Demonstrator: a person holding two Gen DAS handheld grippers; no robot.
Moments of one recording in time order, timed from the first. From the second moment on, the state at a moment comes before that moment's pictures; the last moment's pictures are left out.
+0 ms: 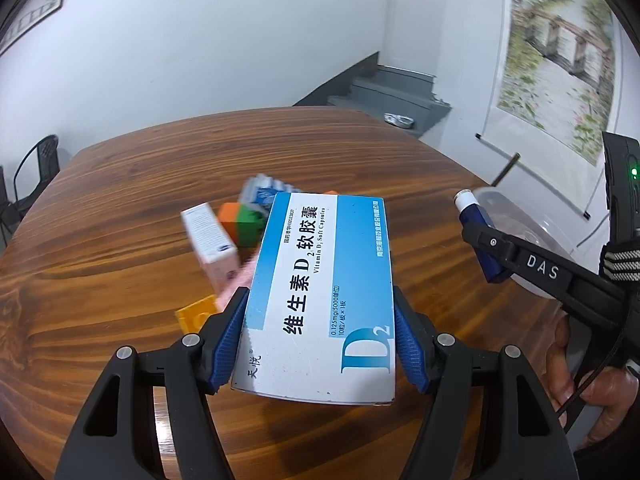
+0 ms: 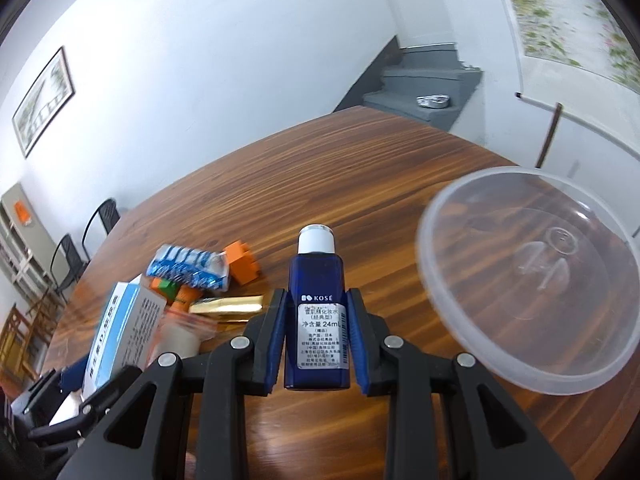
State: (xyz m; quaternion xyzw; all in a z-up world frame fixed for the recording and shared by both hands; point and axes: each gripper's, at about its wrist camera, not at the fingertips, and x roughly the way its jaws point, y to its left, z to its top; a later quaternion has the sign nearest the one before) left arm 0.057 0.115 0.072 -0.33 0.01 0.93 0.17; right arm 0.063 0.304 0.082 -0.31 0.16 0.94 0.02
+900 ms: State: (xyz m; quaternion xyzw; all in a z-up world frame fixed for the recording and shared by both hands) left arm 0.028 0.270 0.107 -0.32 0.06 0.90 0.30; right arm 0.090 0.457 0.079 -0.27 0.21 0.92 0.21
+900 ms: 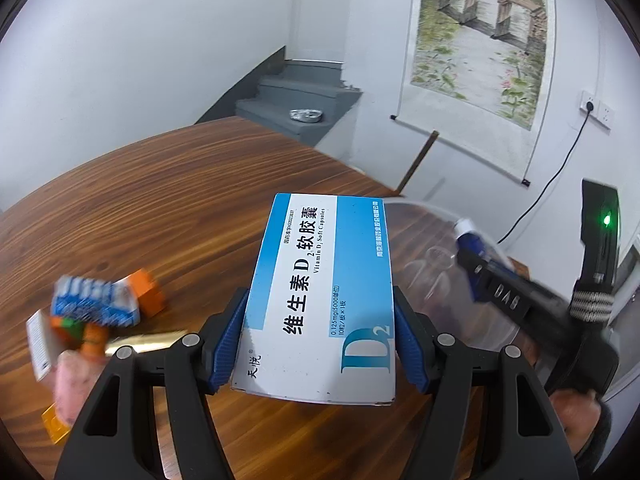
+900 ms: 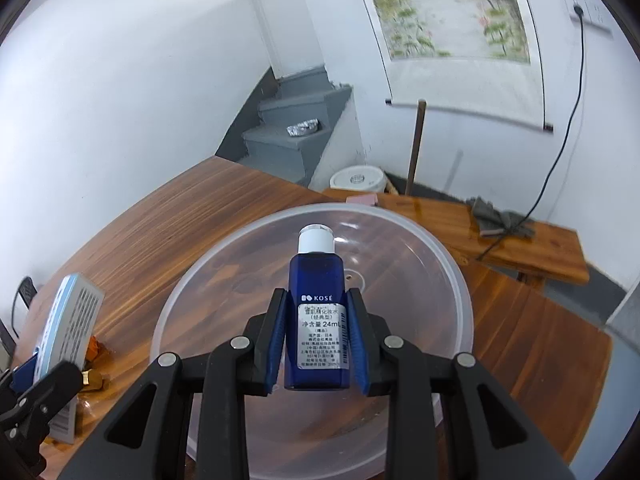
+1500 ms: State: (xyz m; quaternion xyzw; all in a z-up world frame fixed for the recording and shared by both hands) left arm 0.013 0.332 0.093 -0.35 0.07 0.87 0.34; right arm 0.094 0.477 0.070 -0.28 0.24 0.90 0.24
